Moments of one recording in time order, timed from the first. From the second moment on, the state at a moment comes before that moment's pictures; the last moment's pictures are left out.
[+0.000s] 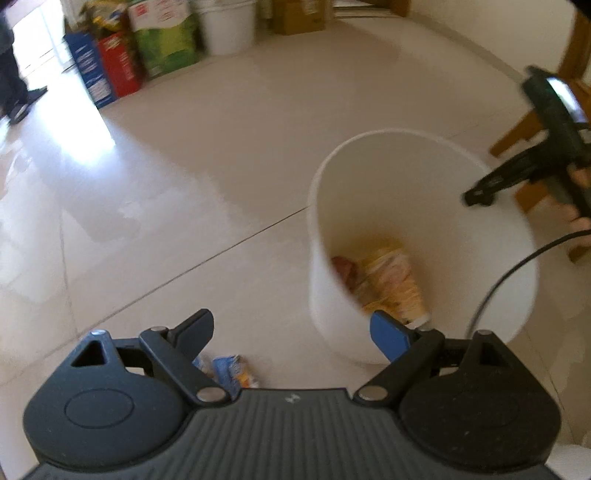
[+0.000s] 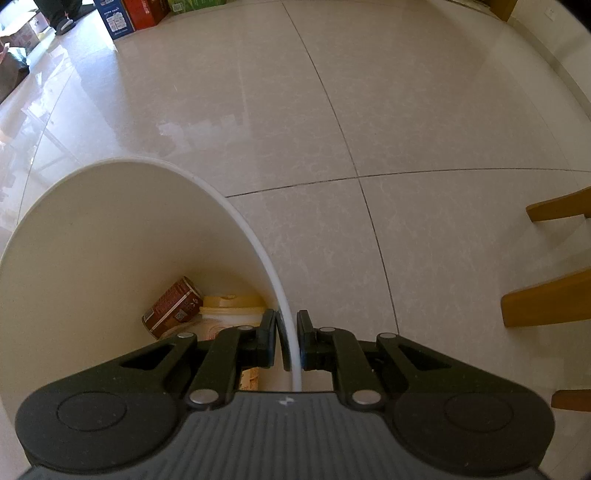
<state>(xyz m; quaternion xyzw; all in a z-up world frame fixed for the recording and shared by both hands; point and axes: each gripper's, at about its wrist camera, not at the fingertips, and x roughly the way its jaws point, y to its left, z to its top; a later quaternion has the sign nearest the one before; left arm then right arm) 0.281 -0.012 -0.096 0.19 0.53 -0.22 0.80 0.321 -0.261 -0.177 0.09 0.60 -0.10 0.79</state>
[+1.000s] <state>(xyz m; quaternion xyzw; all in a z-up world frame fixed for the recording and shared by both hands) 0.314 0.065 -0.316 0.08 0.61 -0.08 0.78 0.320 -0.257 -0.177 0.08 0.60 -0.10 0.79</state>
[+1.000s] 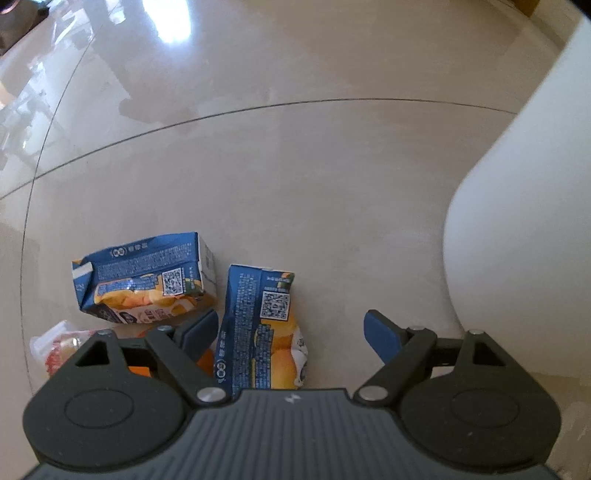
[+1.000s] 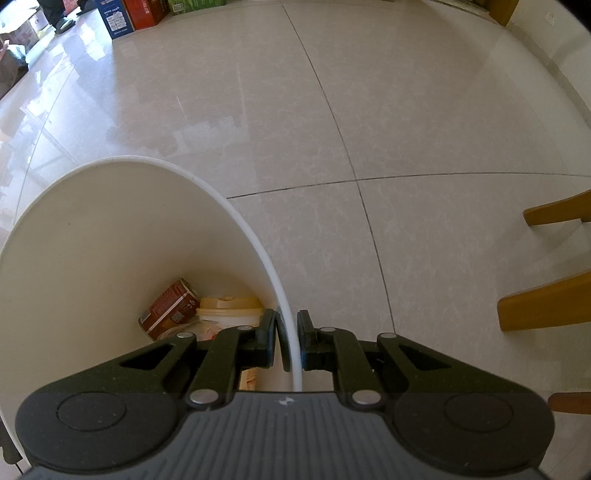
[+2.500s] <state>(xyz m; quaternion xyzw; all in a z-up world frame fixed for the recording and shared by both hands) 0.281 0.045 -0.294 0.19 0.64 -0.16 0.73 0.319 -0.254 -0.178 0.08 0.59 -0.11 0.79</state>
